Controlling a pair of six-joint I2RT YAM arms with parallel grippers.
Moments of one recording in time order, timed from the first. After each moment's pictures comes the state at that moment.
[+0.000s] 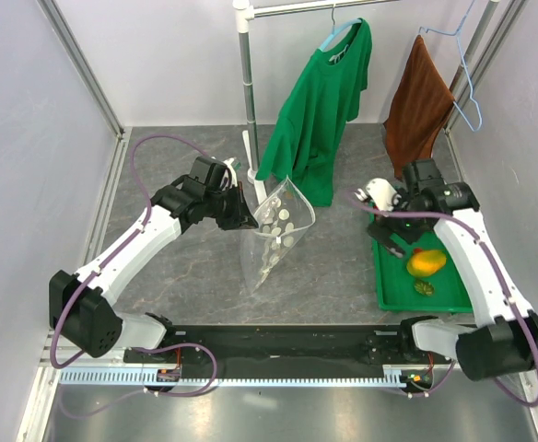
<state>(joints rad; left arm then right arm) -0.51 1.35 1.18 -0.68 0.30 -0.63 0.19 1.20 1.24 -1.21 -0.12 -0.69</state>
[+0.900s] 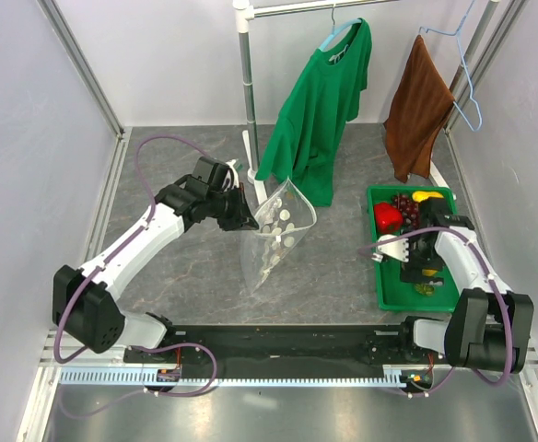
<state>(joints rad) -0.51 1.37 1.18 -0.68 0.30 -0.63 -0.13 1.24 0.80 -1.00 0.07 -1.52</state>
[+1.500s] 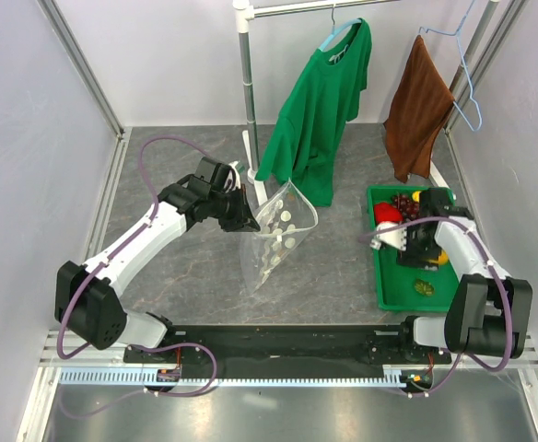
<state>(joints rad) -0.51 1.40 1.18 -0.68 0.32 -0.63 -0.13 1.32 0.80 -0.89 0.02 -1.52</state>
